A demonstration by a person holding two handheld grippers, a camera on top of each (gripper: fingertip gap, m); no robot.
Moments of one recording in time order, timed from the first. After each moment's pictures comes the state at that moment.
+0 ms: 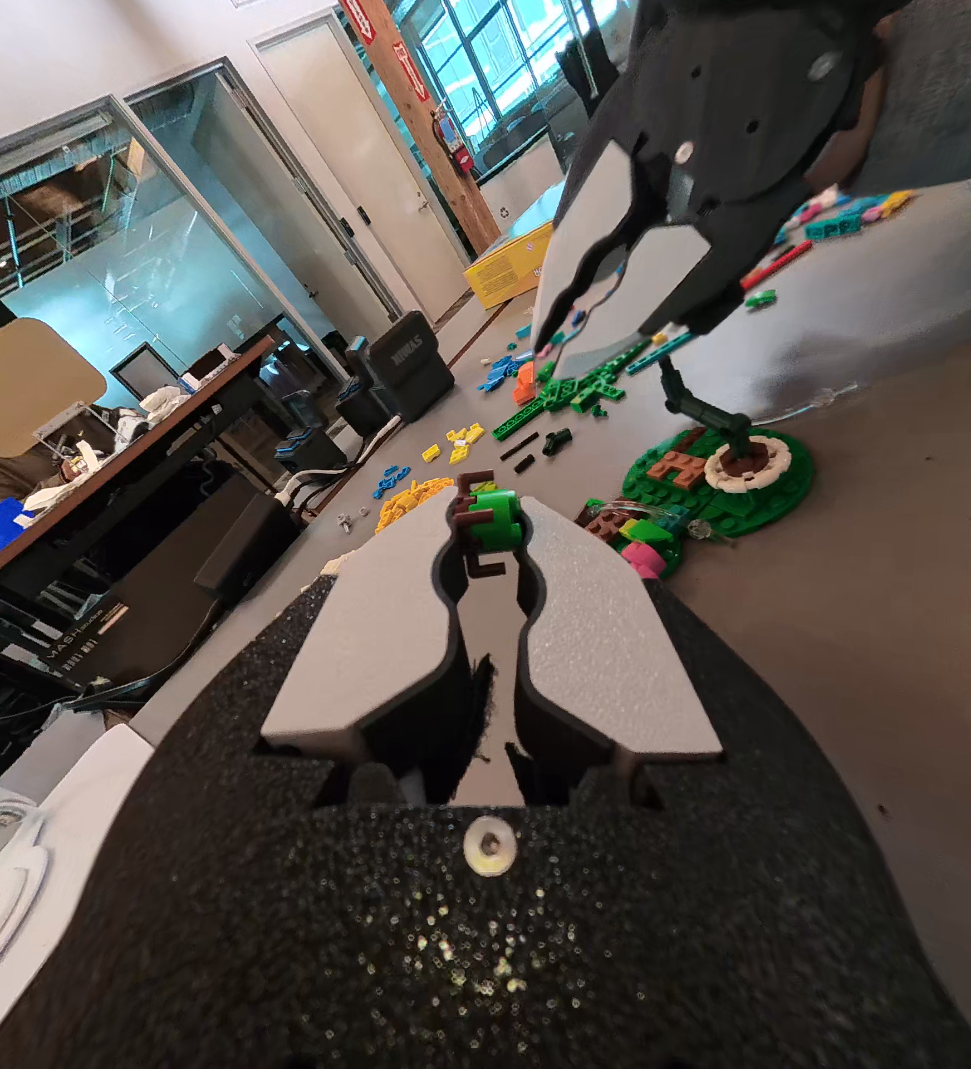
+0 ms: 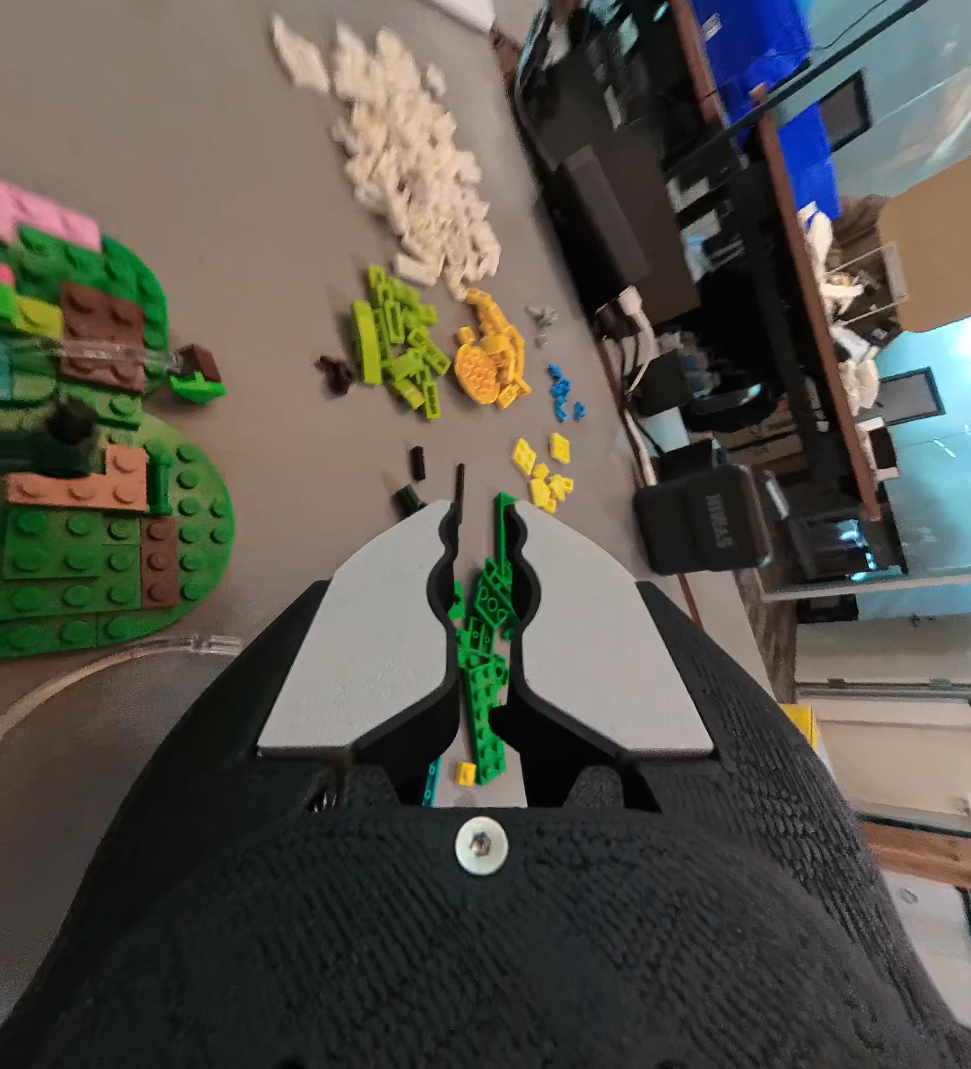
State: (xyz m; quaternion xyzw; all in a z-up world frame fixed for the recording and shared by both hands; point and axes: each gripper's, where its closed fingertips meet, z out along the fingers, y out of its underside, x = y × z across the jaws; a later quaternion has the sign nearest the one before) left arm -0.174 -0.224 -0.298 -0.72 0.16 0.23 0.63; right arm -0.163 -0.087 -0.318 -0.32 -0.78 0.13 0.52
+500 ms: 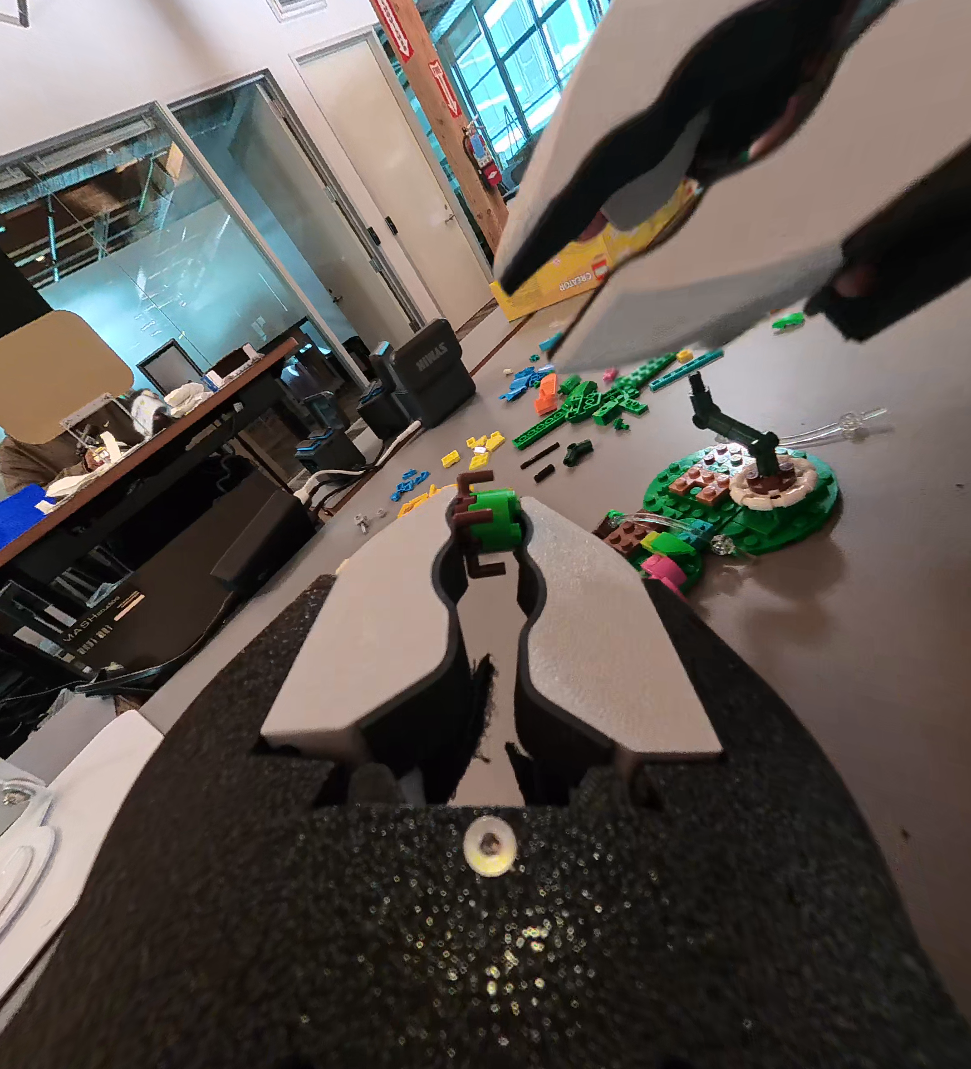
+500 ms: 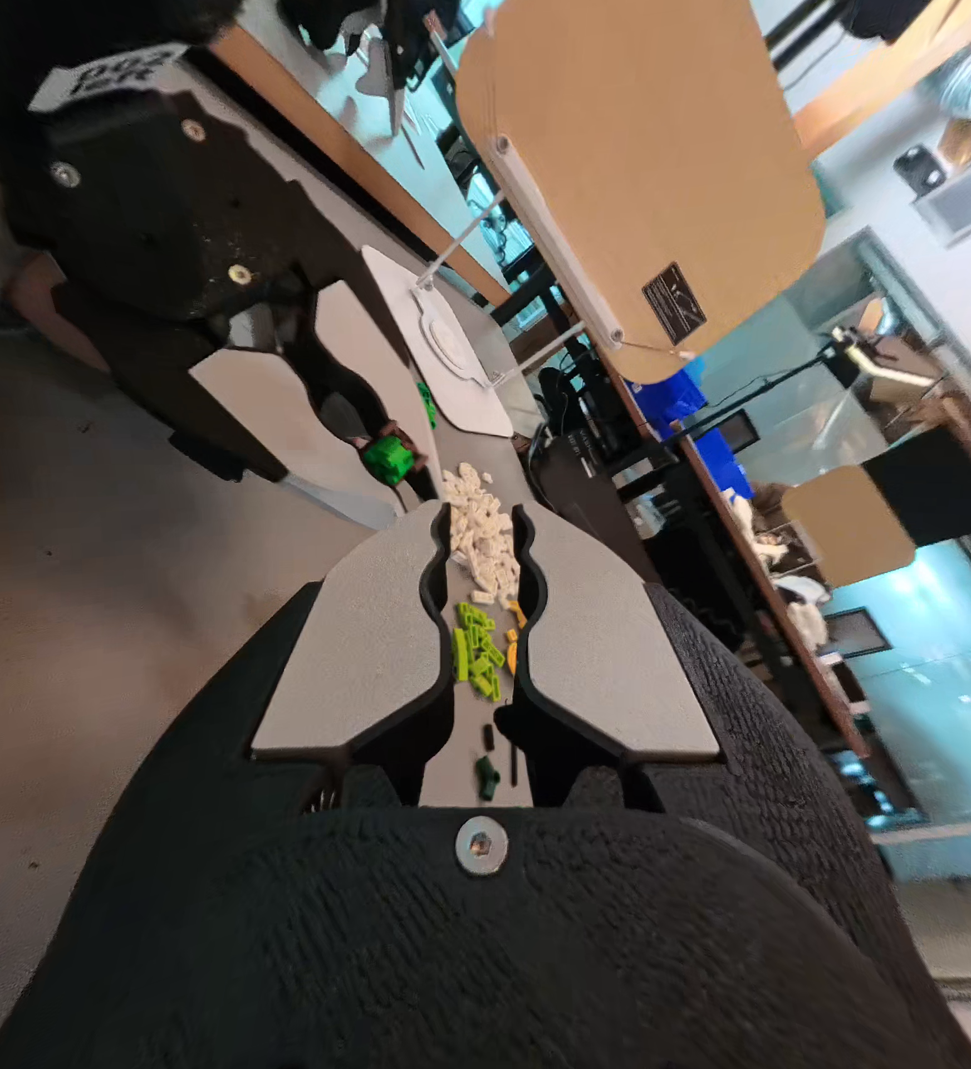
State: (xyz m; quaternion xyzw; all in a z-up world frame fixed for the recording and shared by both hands) left arm -0.181 -0.226 -0.291 -0.71 0.13 0.23 0.65; right arm -0.150 -0.230 -0.249 -0.17 -0.74 0.29 0.59
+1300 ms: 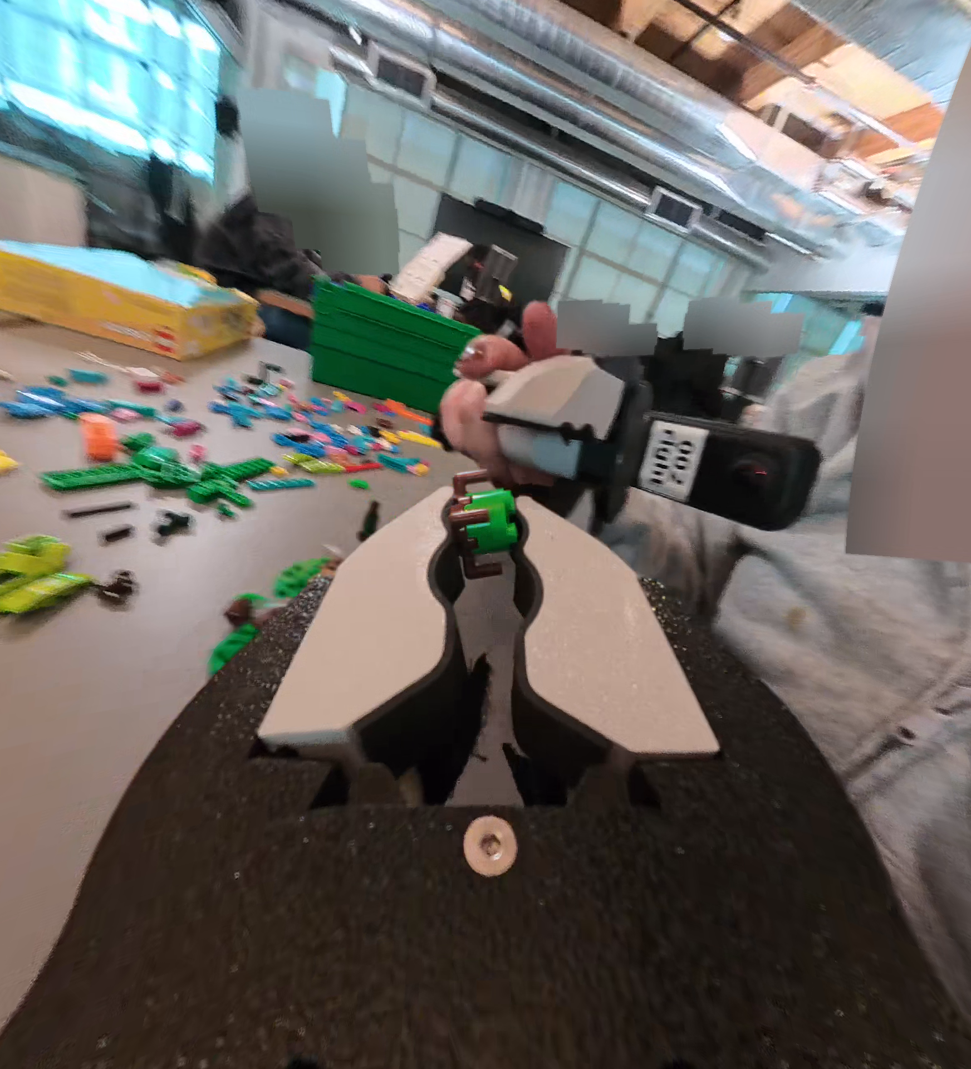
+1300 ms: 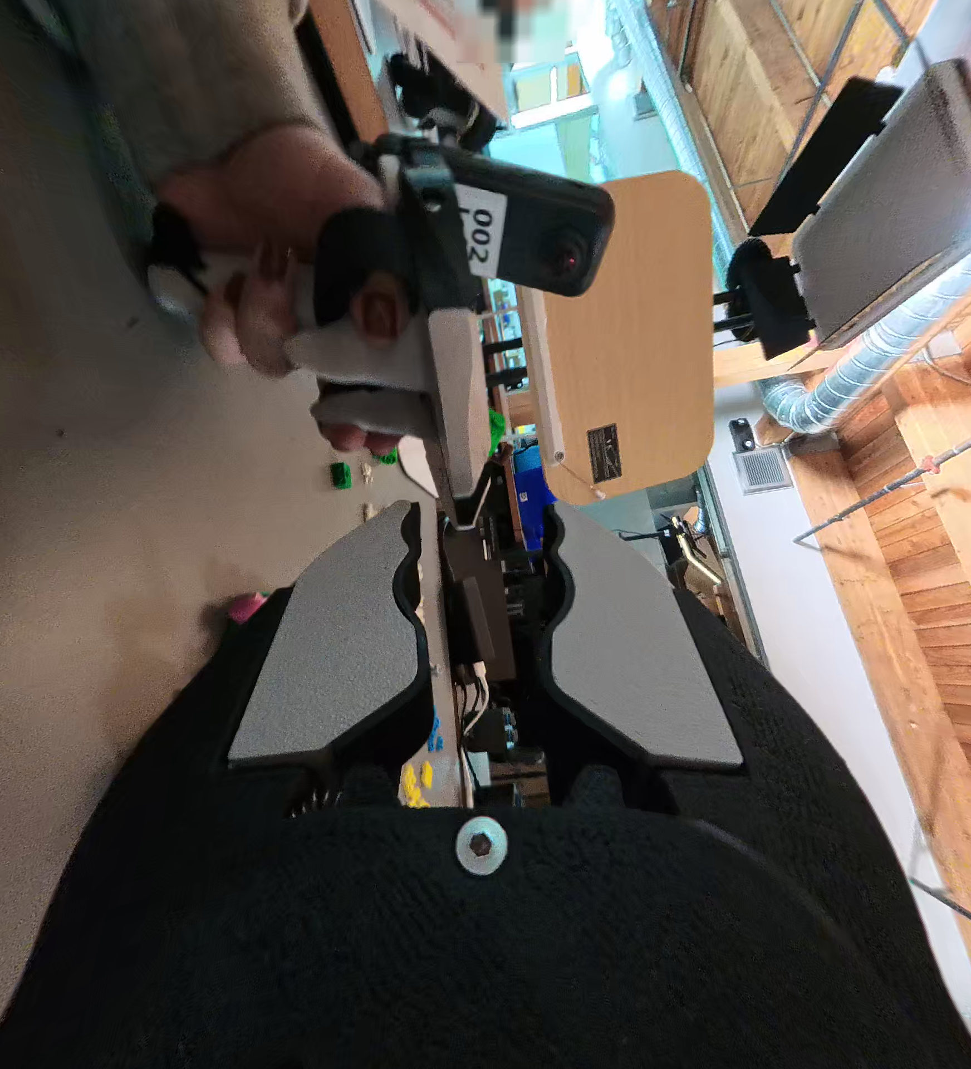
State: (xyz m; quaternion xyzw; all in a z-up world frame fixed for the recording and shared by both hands) left arm -0.117 -0.252 -0.262 -0.66 0.11 -0.36 0.65; right arm -0.130 -0.257 -0.255 0.04 -0.71 0.19 0.68
